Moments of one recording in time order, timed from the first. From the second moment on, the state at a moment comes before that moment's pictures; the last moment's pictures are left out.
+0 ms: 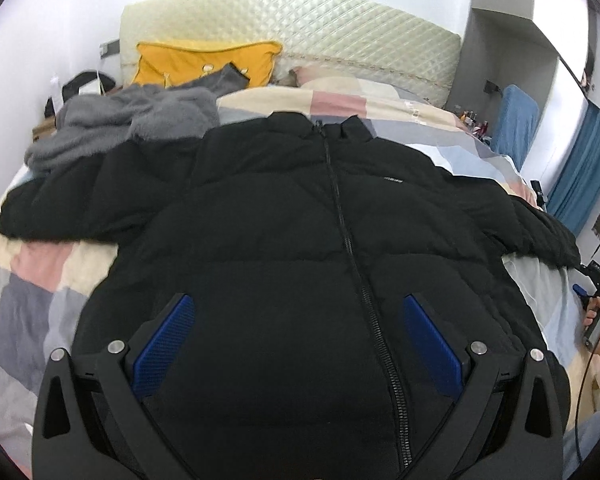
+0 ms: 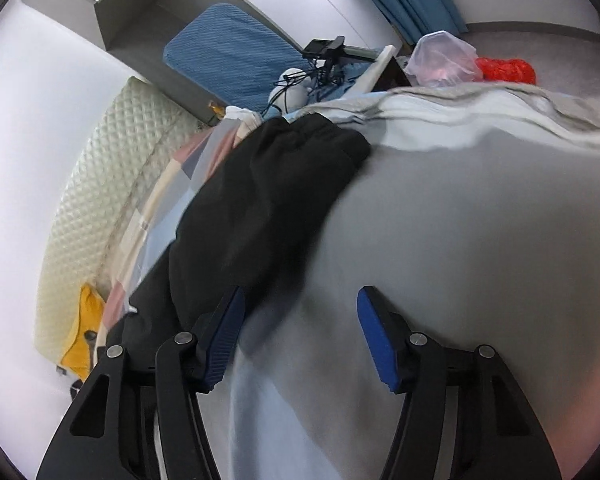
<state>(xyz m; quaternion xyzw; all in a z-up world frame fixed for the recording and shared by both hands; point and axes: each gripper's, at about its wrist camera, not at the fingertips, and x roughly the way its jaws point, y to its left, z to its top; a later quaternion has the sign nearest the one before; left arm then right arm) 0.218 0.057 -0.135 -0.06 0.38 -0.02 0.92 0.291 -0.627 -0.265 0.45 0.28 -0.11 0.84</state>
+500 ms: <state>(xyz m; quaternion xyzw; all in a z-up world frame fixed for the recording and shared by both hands) 0.233 0.053 -0.144 -0.05 0.38 -0.01 0.92 0.375 -0.650 -0.236 0.37 0.28 -0.16 0.87</state>
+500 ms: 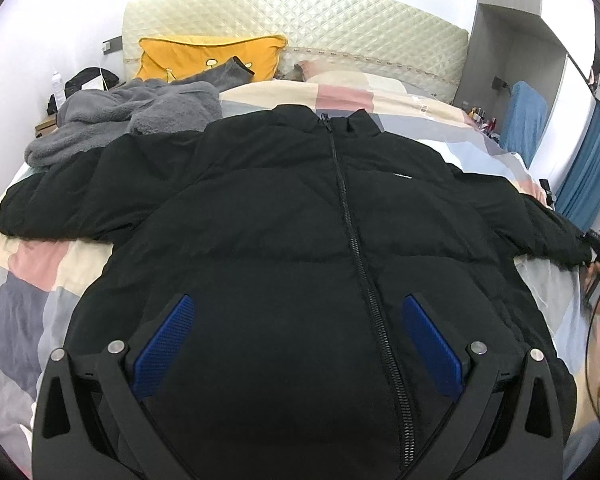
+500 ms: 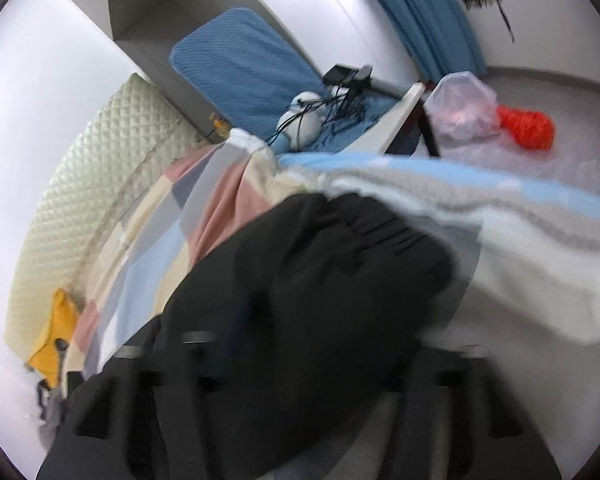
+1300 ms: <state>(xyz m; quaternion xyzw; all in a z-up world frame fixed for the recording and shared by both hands) 0.205 0.106 -0.124 -0.04 0.36 0.05 0.93 0.368 -0.481 0.069 0.14 0.13 -0.08 0.98</state>
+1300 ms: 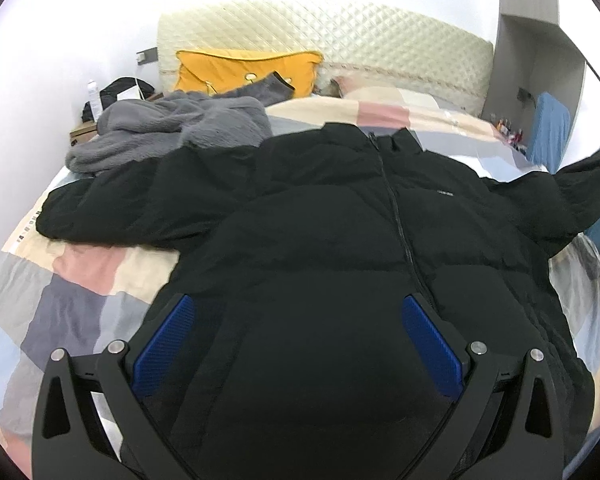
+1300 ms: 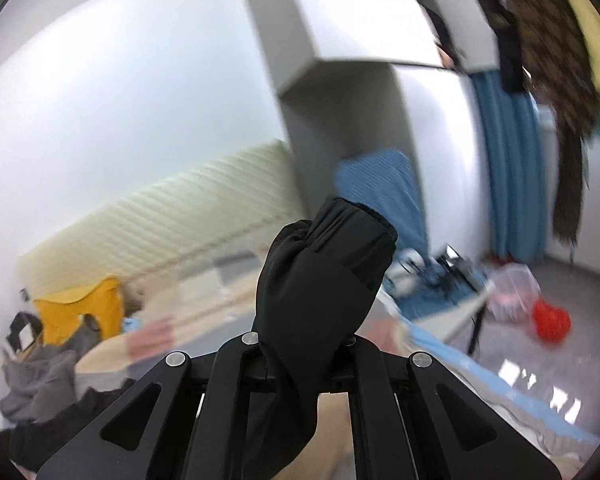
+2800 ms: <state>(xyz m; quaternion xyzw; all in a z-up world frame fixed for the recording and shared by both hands) 0.179 0.192 -0.137 -0.12 0.33 0.09 0.93 0.381 0.108 -0.194 -0.10 0.37 0.30 0.87</state>
